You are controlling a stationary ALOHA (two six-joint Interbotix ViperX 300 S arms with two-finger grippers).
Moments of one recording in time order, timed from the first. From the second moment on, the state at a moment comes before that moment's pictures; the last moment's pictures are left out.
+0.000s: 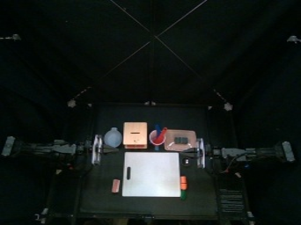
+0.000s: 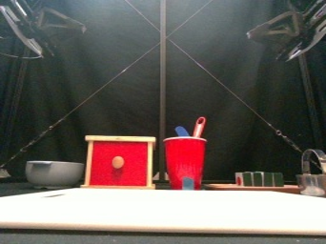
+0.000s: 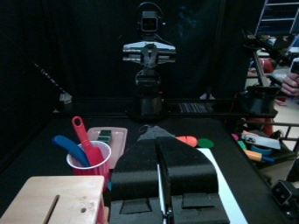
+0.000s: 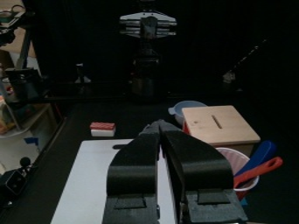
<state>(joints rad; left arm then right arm) 0.00 -0.96 1.17 0.00 -0.29 0.00 0.00 -0.96 1.17 0.00 -0.29 0.00</state>
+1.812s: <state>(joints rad) 0.04 -0.61 1.16 0.05 -0.39 0.00 -0.63 -0.18 0.86 0.21 0.51 -0.60</state>
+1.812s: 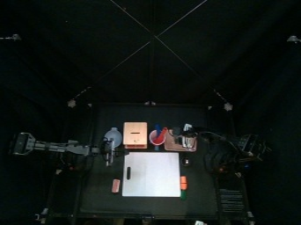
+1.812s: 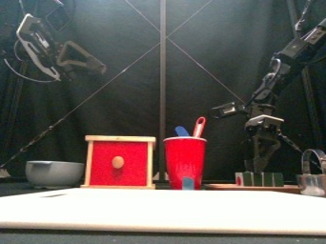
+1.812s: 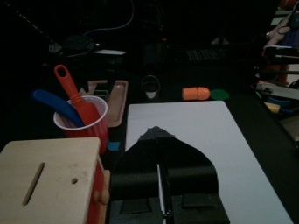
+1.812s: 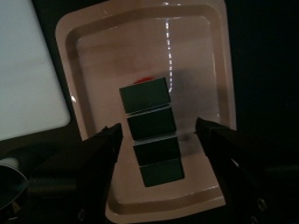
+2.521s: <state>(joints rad) 0.04 -0.61 1.16 0.04 -0.39 0.00 -0.66 -0.11 0.88 0.31 0.48 -0.67</state>
